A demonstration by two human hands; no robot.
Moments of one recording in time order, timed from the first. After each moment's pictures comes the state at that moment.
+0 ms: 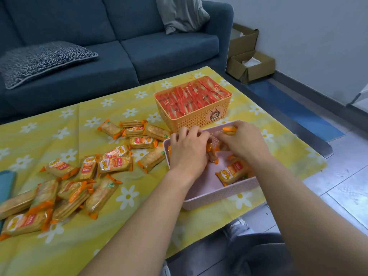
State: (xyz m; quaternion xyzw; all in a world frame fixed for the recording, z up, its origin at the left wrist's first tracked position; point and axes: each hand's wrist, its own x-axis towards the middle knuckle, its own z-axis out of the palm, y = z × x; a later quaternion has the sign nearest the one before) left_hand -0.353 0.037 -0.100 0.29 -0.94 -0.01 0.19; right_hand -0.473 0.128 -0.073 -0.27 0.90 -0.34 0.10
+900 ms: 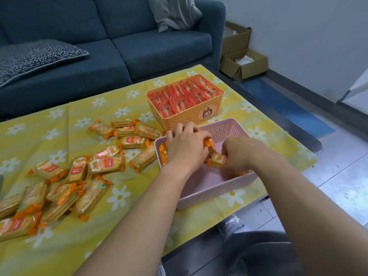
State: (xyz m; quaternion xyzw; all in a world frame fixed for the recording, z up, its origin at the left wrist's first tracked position) left_hand -0.364 0.042 -0.089 0.28 -0.94 -0.10 0.14; right_hand -0.474 0.152 -0.061 -0.43 0.88 0.05 0.17
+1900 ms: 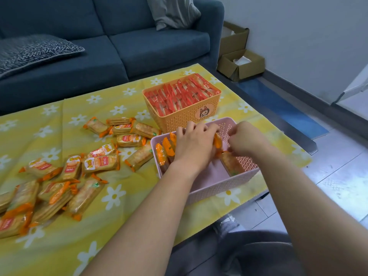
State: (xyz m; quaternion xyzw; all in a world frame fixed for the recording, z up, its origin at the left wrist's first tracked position) left_hand -0.386 0.055 -0.094 0.23 -0.96 -0.08 0.14; right_hand -0.487 0.151 -0.053 -0.22 0.90 -0.29 0.23
